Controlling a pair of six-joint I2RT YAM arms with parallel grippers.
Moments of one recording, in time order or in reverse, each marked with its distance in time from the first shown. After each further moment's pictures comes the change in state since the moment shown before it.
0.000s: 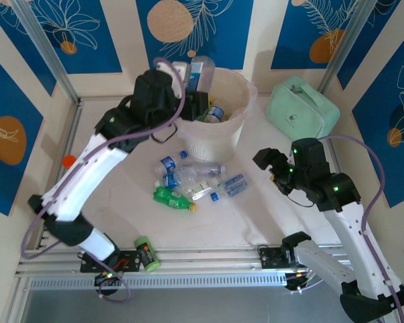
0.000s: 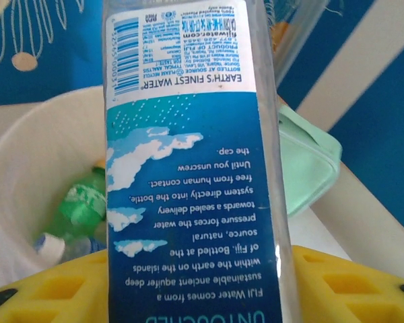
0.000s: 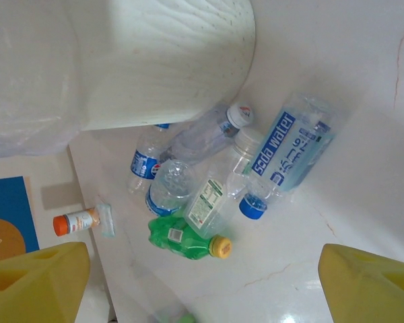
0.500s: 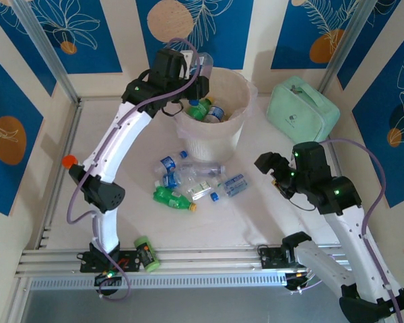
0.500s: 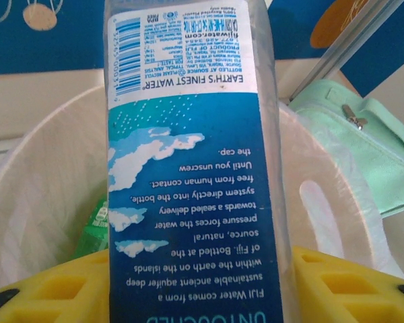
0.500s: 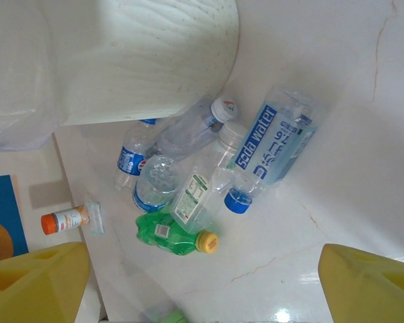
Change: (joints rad) left arm 0.173 0.355 0.315 -0.123 0.153 0.013; right arm -0.024 -0.026 -0.031 -0.026 -0.008 -0.019
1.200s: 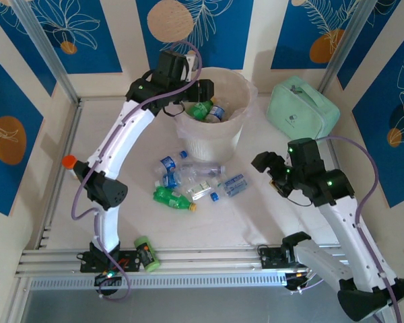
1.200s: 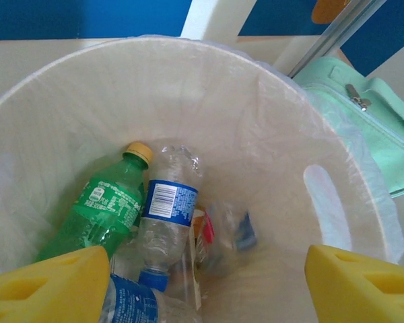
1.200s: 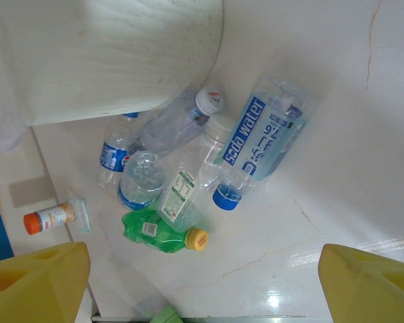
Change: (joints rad) left arm 0.015 0.019 0.000 -0.019 0.058 -0.022; right arm -0.007 0.086 -0.004 0.002 -0.021 -0.011
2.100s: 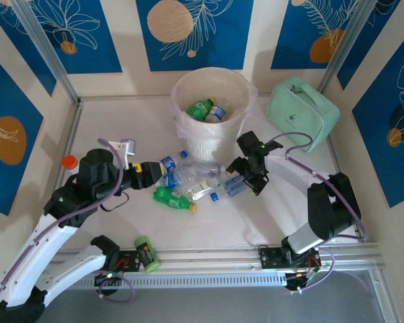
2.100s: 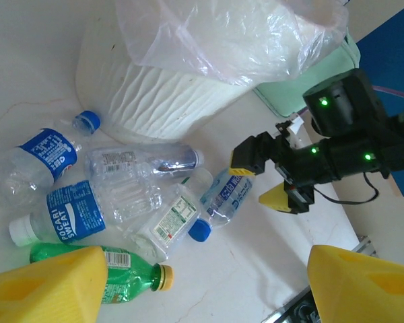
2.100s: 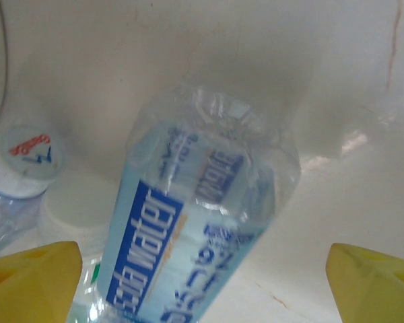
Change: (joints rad) left arm 0.000 -1.234 -1.366 0.207 0.096 -0.224; right arm 0.126 0.678 -0.041 0.232 0.105 0.129
